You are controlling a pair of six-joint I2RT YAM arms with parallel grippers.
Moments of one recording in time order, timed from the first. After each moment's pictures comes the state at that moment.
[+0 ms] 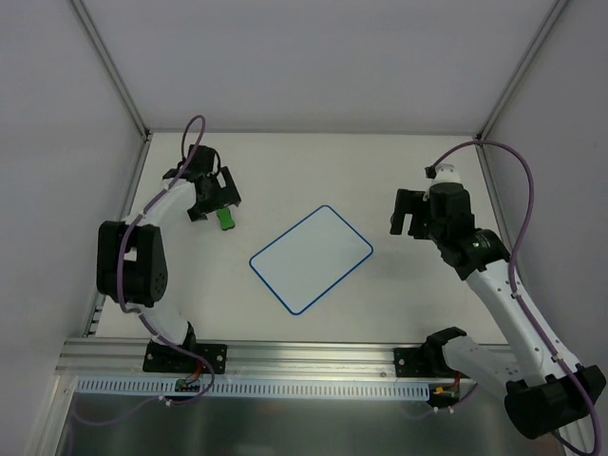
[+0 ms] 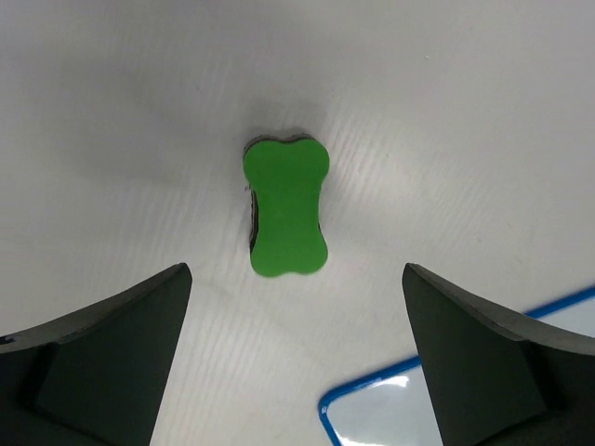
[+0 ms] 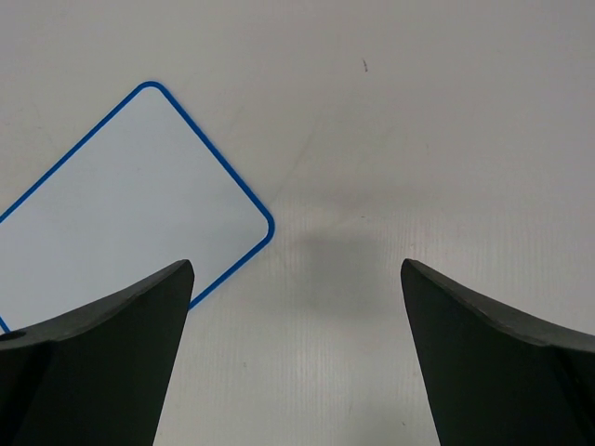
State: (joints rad) left arm -0.12 1.75 1.24 -0.57 -0.09 -0.53; right arm 0.37 0.99 0.97 -0.64 0.18 0.29
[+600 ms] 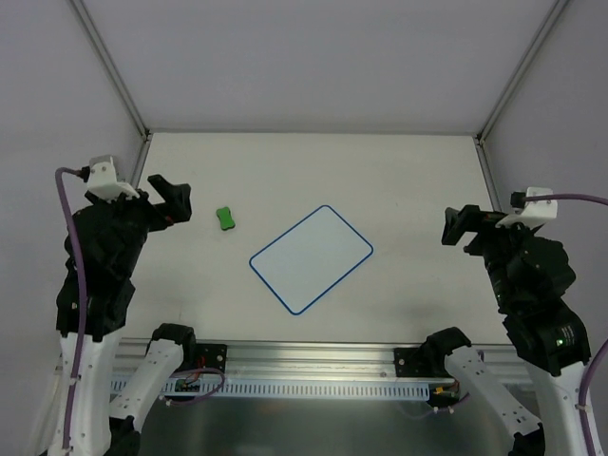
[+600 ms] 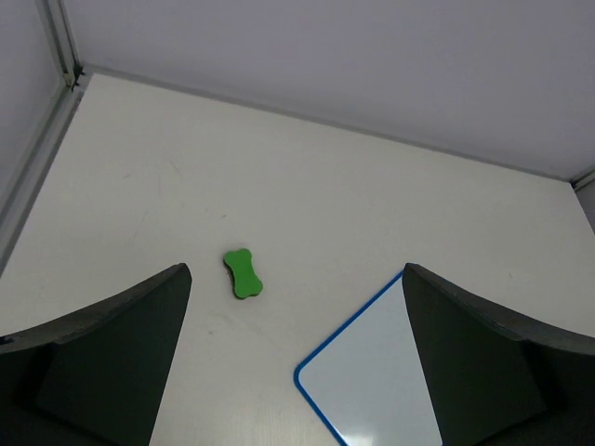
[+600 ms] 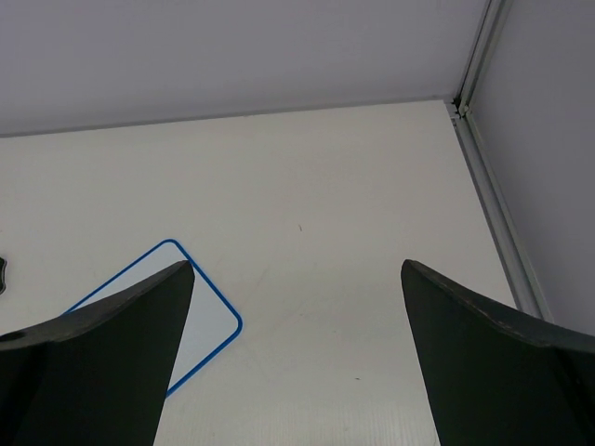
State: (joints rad) left arm -0.12 0.71 1.19 -0.64 -0.08 -0.31; right arm 0.37 0.55 1.14 -0.71 0.35 0.13
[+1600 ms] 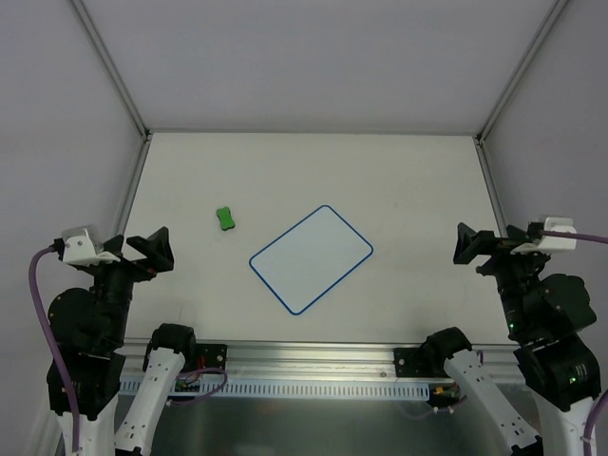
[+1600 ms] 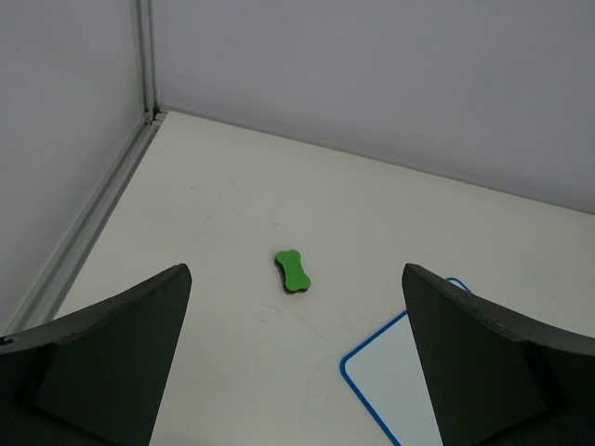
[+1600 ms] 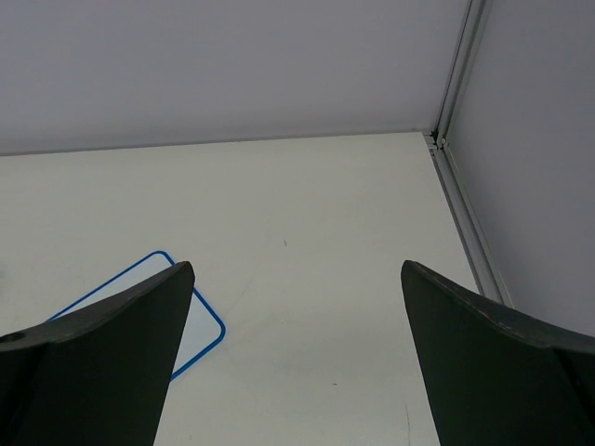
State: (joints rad) left arm -0.12 0.27 1.05 -0.76 -0.20 -0.23; right arm 0.37 0.37 1.10 -0.73 0.36 0.06
